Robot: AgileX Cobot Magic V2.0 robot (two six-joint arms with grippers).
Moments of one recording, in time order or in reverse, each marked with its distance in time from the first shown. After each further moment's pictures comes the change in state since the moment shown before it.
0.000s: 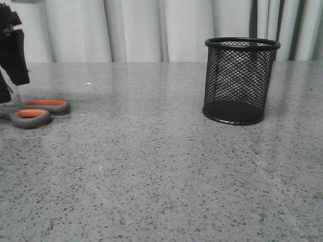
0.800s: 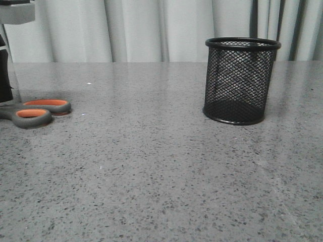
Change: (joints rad) left arm 0.111 0.072 -0.002 -0.047 0.027 0.042; right arm 0.000 0.000 0.000 -0.001 0.000 0.000
